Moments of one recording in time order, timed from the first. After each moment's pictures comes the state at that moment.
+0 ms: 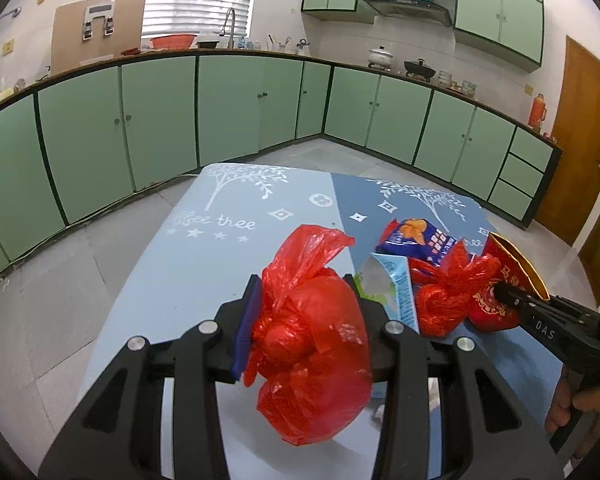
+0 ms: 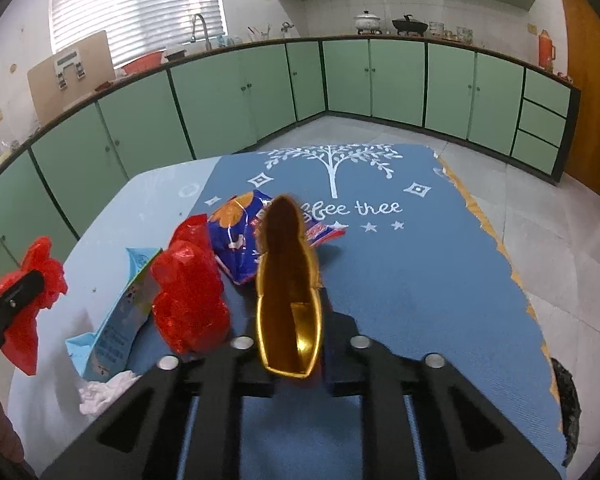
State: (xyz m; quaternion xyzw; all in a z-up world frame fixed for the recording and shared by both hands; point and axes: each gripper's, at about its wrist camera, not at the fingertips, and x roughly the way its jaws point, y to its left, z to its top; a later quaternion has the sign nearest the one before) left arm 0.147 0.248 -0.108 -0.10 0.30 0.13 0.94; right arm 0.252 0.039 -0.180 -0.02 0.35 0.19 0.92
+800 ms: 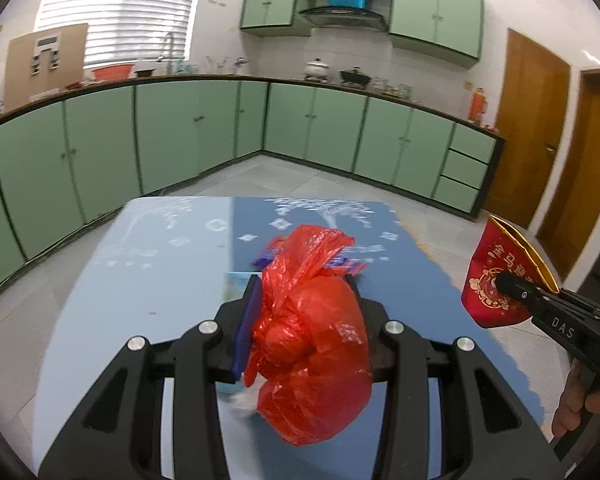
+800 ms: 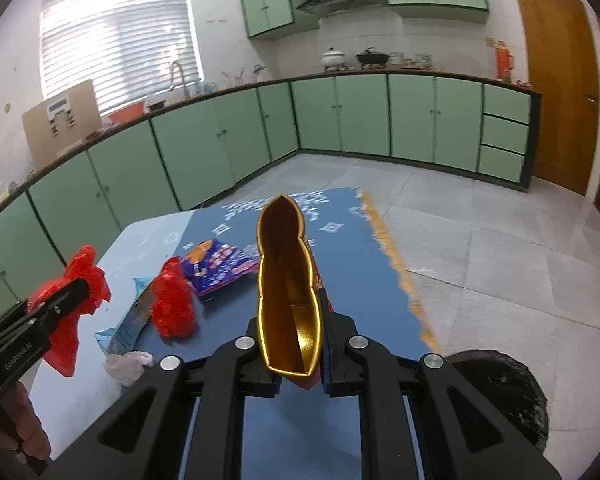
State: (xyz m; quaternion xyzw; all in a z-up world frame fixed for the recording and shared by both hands) left arm 0.150 0.152 -0.074 -0.08 0.26 0.03 0.96; right arm 0.193 -0.065 -0.120 0.03 0.29 0.14 0.95
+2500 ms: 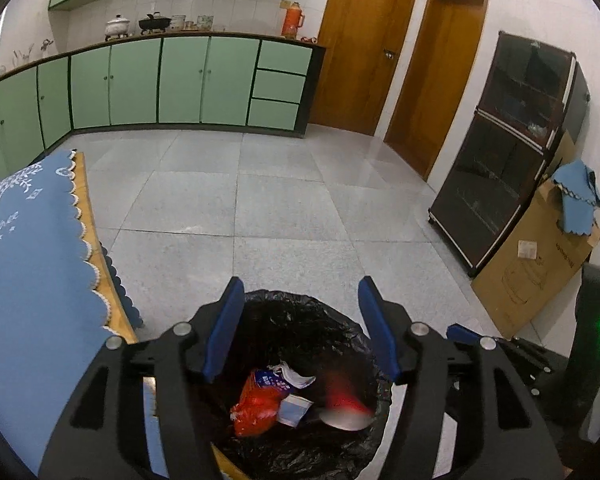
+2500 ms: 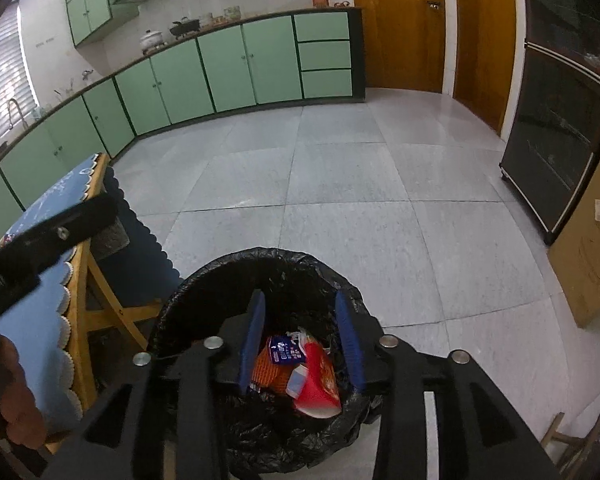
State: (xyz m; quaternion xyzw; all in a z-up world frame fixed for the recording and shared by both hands) left arm 0.218 -0.180 -0.156 -0.02 0.34 -0.27 0.90; right arm 0.131 -0.348 -0.219 0.11 0.38 -0.11 0.91
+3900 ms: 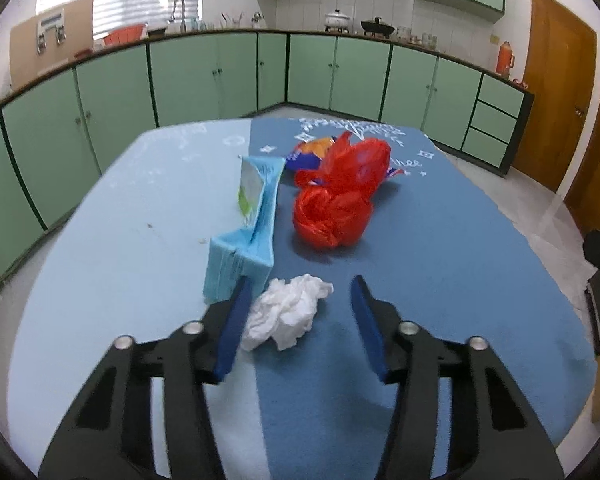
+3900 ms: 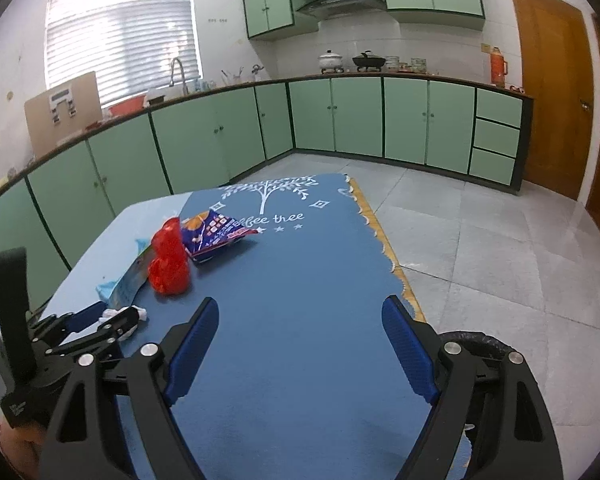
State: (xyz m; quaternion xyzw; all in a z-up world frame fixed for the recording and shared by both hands) left arm 0.153 0.162 -0.150 -0.06 0.36 0.07 0.93; right arm 0.160 -0.062 -0.146 0.00 0.29 0.14 0.95
